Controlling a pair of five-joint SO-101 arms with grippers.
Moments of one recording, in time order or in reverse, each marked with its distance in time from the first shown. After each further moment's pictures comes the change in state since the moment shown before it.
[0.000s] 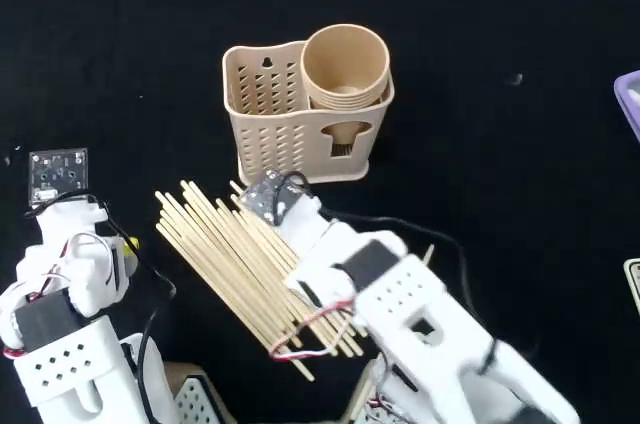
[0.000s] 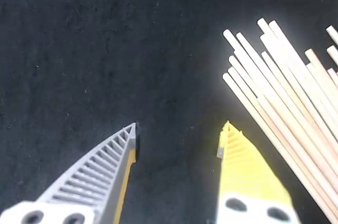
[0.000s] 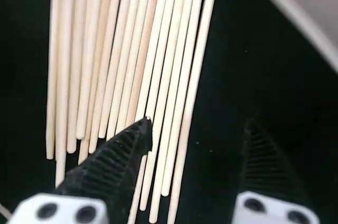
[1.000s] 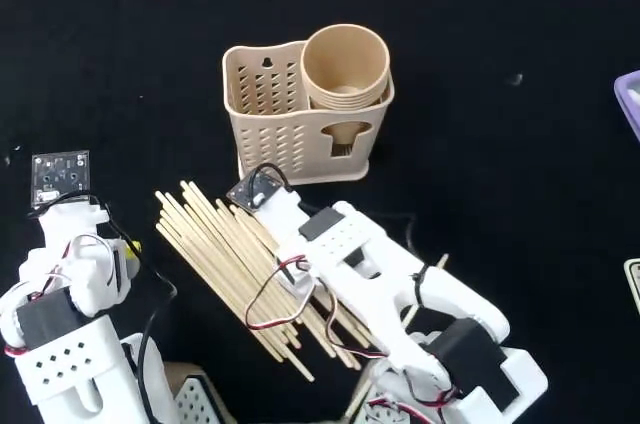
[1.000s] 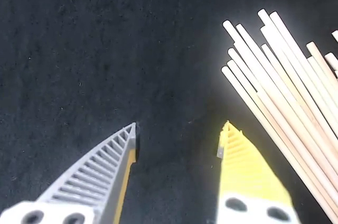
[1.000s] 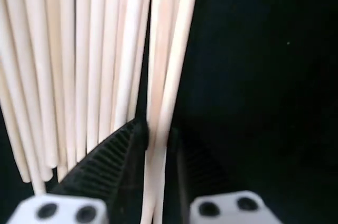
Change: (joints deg) left arm 0.0 0.0 0.7 0.0 0.4; right arm 0.3 29.7 -8.7 -5.8 -1.7
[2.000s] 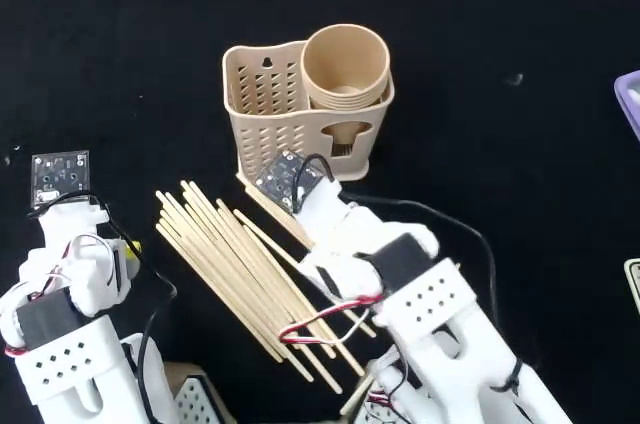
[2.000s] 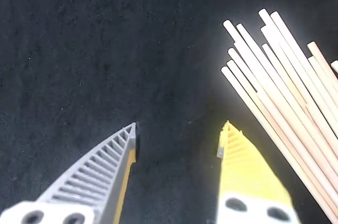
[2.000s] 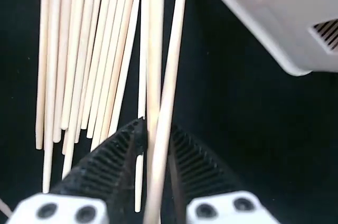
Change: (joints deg) left arm 0.0 0.0 0.0 0.0 0.0; right arm 5.2 -39.6 0.9 17.0 7.1
